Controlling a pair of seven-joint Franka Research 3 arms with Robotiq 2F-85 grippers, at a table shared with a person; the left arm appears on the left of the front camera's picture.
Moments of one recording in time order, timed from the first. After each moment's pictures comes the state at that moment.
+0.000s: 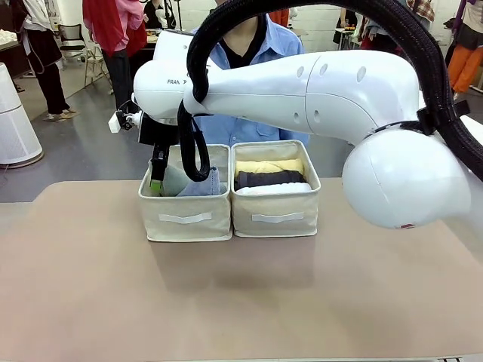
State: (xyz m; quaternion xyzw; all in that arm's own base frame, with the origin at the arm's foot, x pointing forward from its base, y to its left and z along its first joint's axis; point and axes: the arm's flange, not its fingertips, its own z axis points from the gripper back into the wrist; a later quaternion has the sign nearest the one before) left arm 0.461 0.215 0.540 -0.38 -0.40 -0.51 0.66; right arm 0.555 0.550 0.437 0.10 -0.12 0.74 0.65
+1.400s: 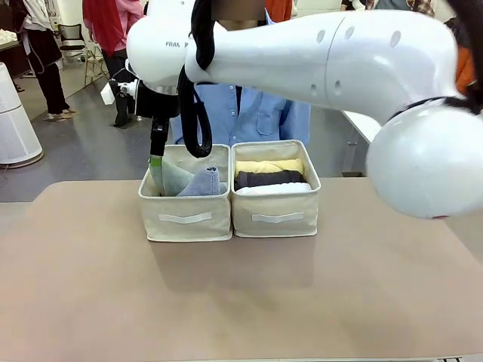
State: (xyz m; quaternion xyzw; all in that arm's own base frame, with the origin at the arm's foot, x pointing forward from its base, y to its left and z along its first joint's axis) left arm 0.461 0.215 0.539 -0.38 -0.40 -0.51 0.66; right arm 0.523 0.527 0.526 0.05 -0.12 0.74 0.66
